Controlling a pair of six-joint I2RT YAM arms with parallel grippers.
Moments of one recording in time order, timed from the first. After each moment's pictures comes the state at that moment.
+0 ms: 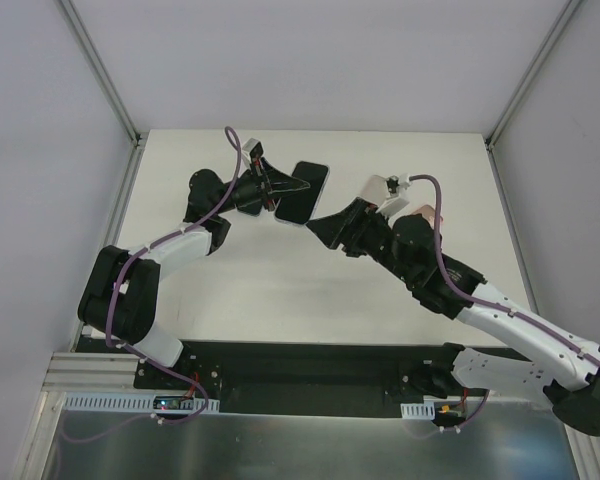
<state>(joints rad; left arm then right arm) -0.37 1.55 0.88 0.95 0.88 -1.86 0.93 0.97 0.92 -0.10 0.17 0.90</state>
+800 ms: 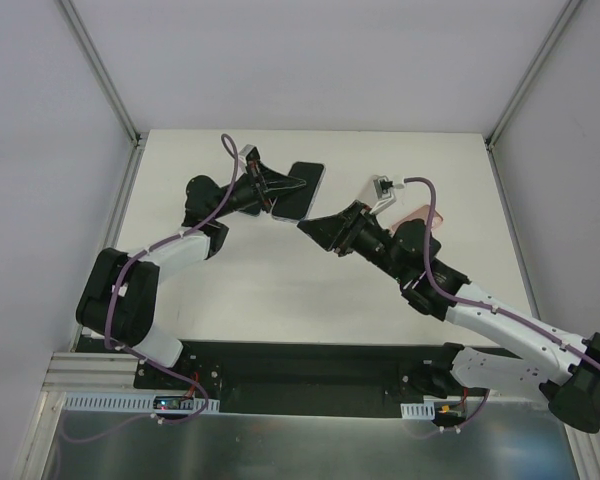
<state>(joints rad) -0.36 1.54 0.83 1.02 0.84 -2.02 0.92 1.00 0.80 0.27 -0.01 0.95</state>
